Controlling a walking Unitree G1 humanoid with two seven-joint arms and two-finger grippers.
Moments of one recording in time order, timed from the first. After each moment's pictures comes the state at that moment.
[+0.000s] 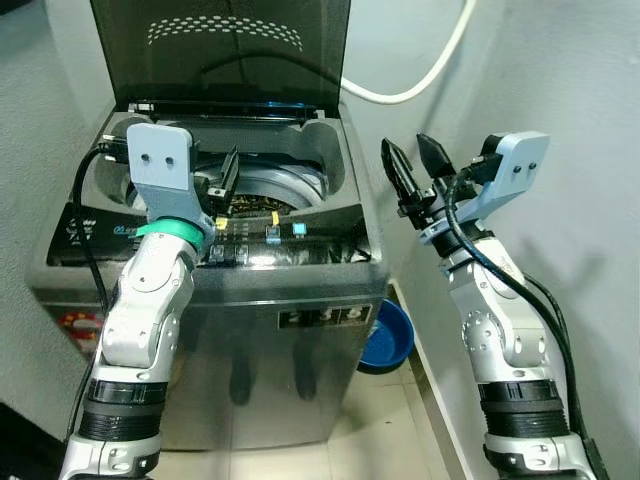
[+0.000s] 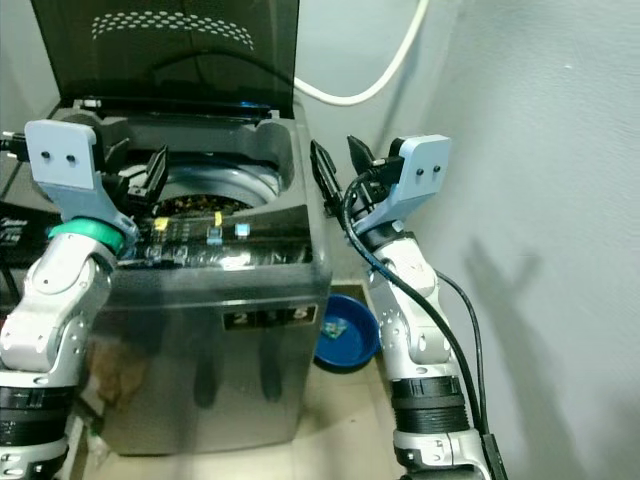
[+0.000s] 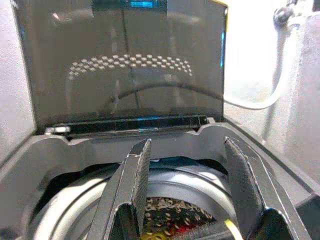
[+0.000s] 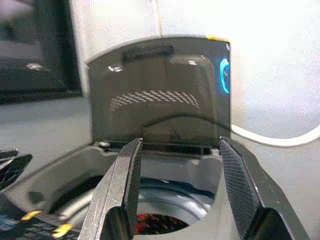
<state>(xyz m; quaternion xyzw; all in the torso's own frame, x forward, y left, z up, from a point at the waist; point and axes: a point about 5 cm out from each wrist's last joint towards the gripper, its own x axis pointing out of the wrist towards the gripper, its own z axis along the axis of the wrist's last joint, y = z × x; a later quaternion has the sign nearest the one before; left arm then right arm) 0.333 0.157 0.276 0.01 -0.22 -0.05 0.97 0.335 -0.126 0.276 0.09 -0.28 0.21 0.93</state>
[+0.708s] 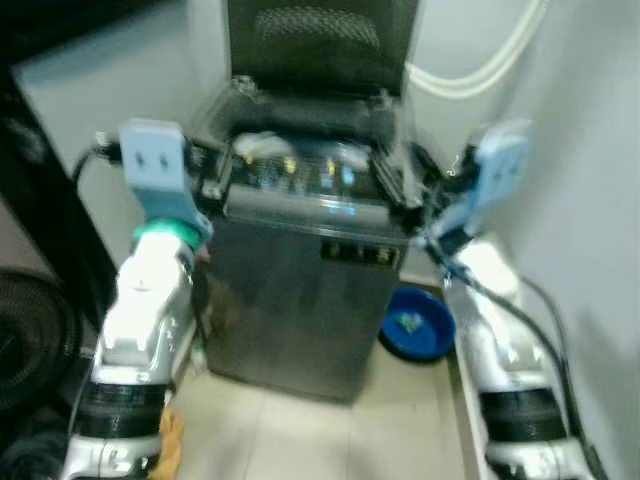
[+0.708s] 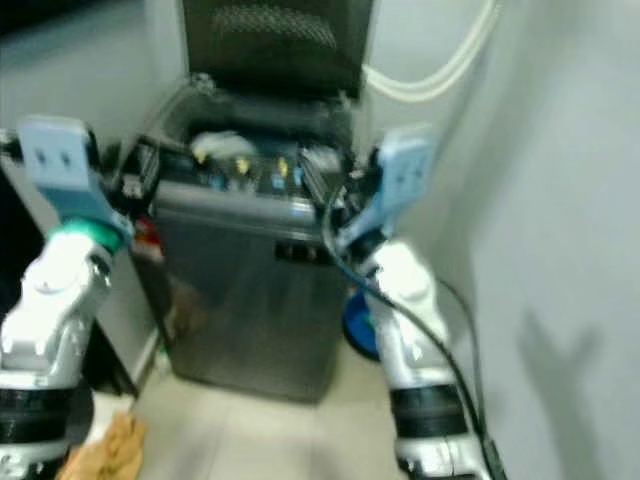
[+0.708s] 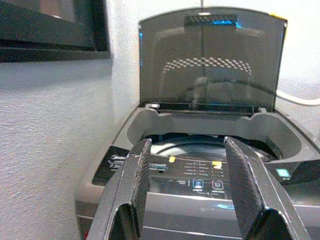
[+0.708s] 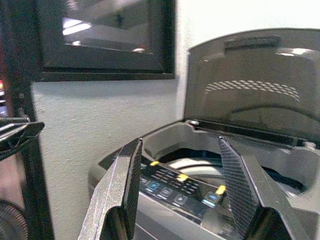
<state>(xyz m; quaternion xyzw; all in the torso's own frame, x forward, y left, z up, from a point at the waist) 0.335 0.157 0.273 0.00 -0.21 -0.04 0.98 0.334 -0.118 0.268 0.04 -0.26 0.23 0.94</state>
